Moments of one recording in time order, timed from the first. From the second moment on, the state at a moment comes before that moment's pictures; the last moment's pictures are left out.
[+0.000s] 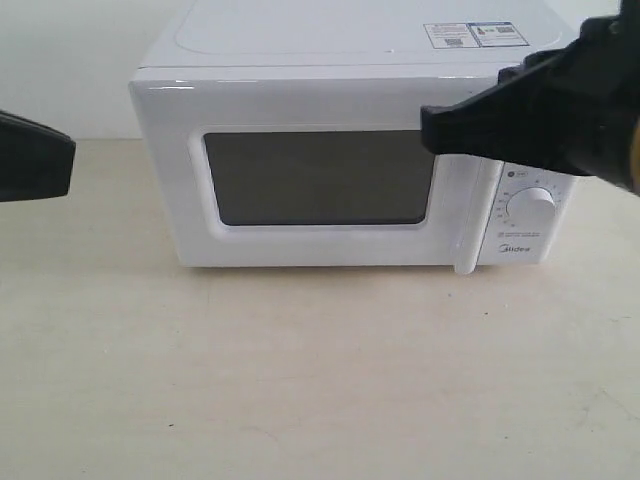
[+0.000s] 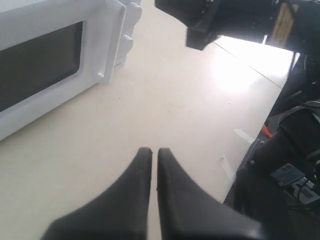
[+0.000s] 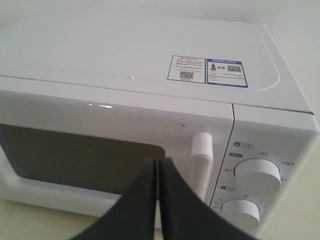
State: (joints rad) left arm -0.44 0.81 -0.92 -0.74 0.94 0.54; right arm 1.00 1.06 -0.74 -1.42 0.80 1.61
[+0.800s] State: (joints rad) left arm -0.44 0.81 -0.92 -0.74 0.94 0.54; right arm 1.15 0.51 -0.74 -0.85 1.22 1.00
